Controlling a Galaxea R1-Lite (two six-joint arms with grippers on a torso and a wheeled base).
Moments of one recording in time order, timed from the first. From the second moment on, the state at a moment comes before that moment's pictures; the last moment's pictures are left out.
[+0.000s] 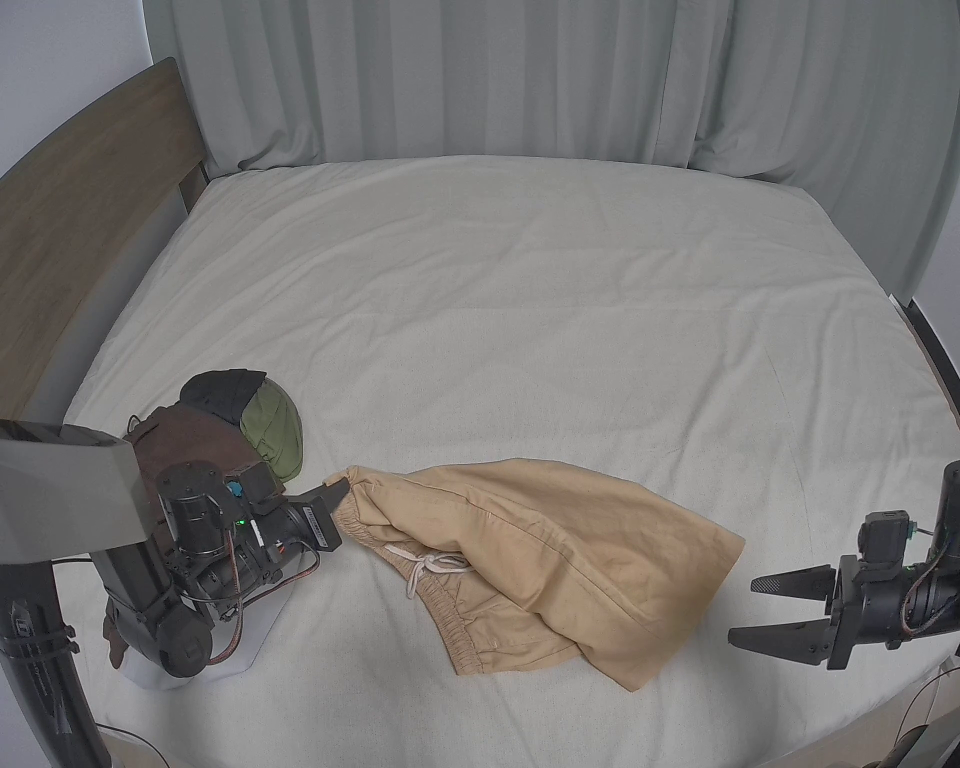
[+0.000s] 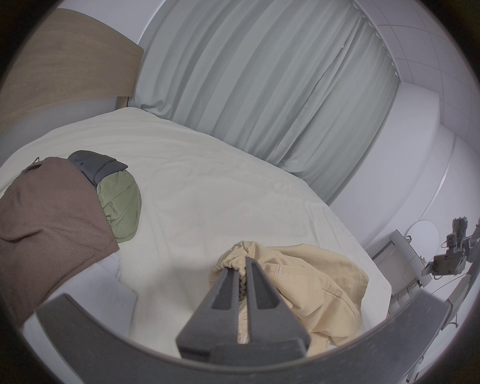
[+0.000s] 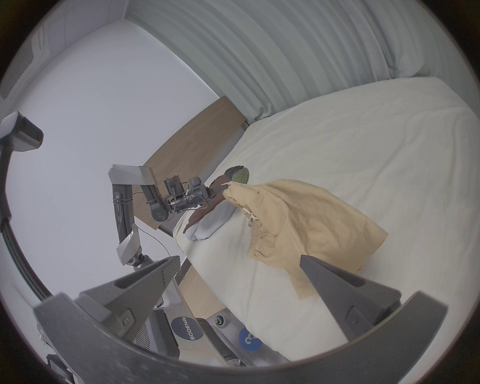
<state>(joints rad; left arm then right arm) -0.29 2.15 -0.42 -1.55 -0.15 -0.35 0.30 1.26 -0.23 -0.55 0.64 0.17</state>
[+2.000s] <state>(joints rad) -0.29 2.15 -0.42 -1.55 -0.15 -0.35 0.23 2.20 -0.02 -1.49 0.59 0.17</state>
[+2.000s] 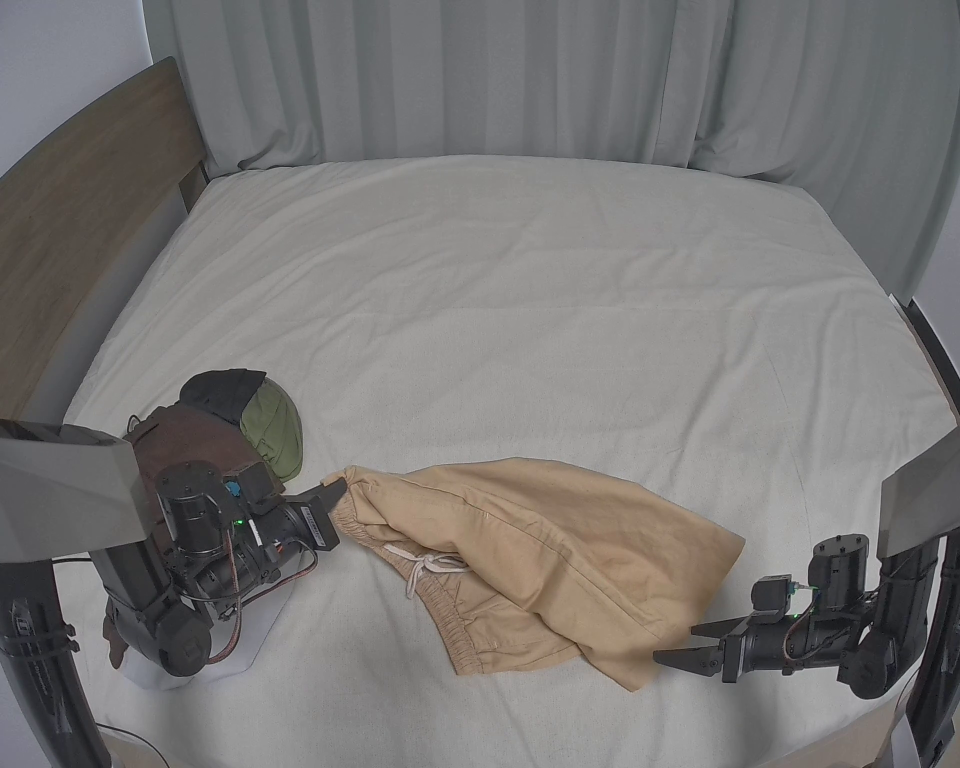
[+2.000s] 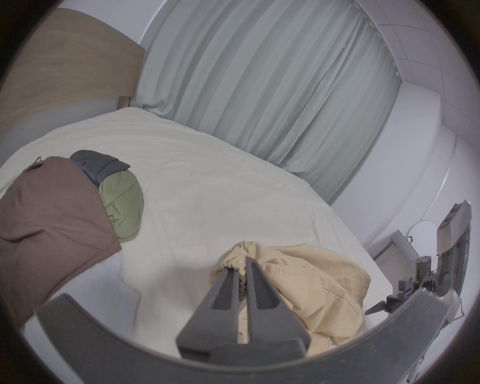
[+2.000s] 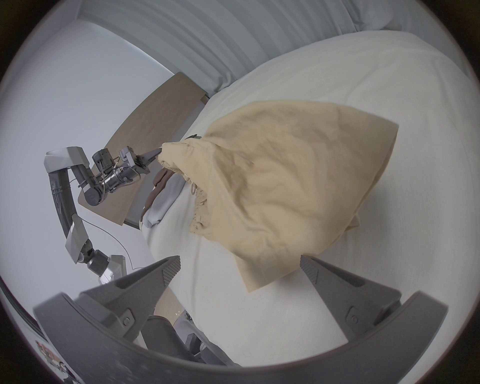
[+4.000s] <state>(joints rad) -0.29 2.16 -0.42 -1.55 -0.15 -0.35 0.22 2.17 -0.10 -1.54 0.59 0.32</state>
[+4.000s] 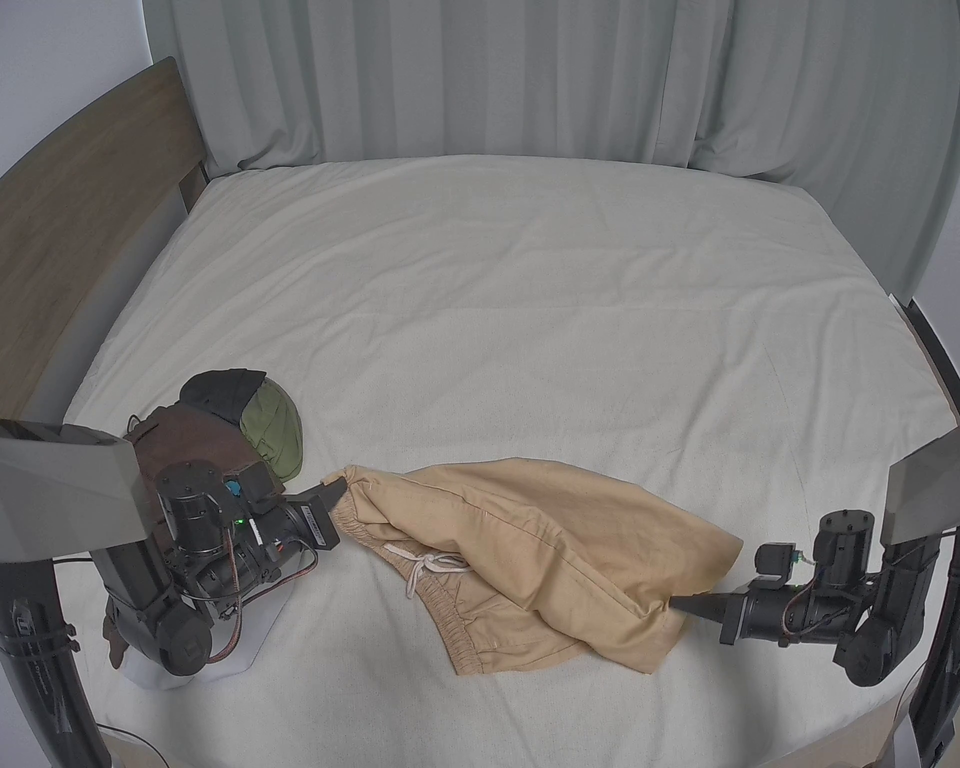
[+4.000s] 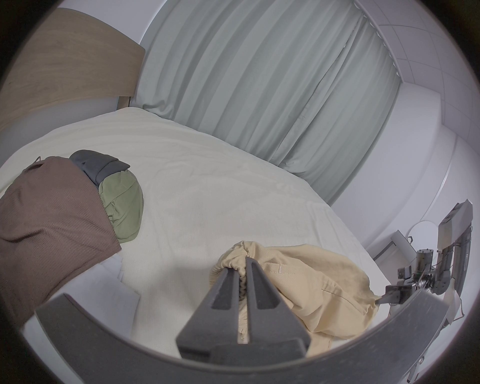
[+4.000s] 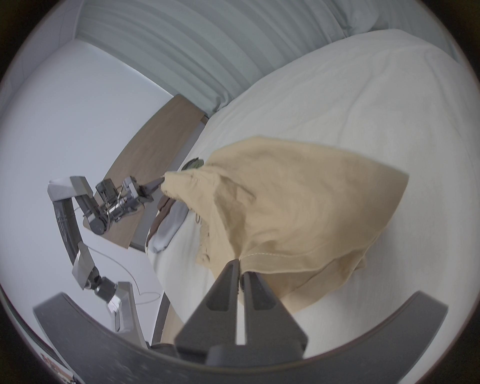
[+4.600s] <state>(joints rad) -0.28 2.16 -0.42 -1.55 -0.15 -0.36 0.11 2.01 -0.23 -1.54 0.59 0.53</state>
